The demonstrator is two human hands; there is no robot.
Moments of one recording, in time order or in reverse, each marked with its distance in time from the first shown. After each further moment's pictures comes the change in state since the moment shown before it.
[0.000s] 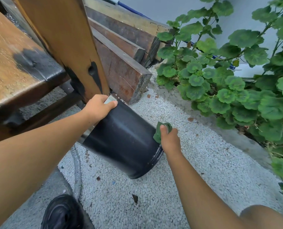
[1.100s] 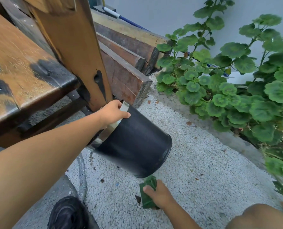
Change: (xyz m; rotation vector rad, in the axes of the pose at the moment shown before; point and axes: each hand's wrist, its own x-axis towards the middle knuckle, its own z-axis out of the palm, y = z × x) left_hand -0.012 0.022 0.005 0.020 -0.188 -0.005; right_hand -0.113 0.124 0.021 -0.160 -0.485 0.126
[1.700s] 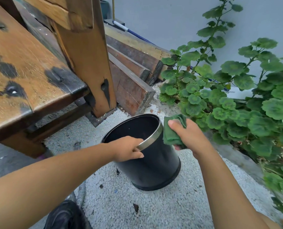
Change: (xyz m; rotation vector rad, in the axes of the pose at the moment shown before) left_hand -0.054 -0.013 0.047 0.498 -0.412 0.406; right_hand -0.068 -0.193 -0.154 0.175 0.207 -0.487
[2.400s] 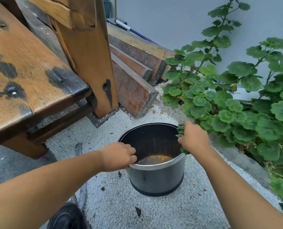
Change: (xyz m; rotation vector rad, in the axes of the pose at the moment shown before) left_hand -0.023 -0.029 0.013 0.751 0.028 0.328; right_hand 0.054 0.027 0.003 -1.119 0.252 0.026
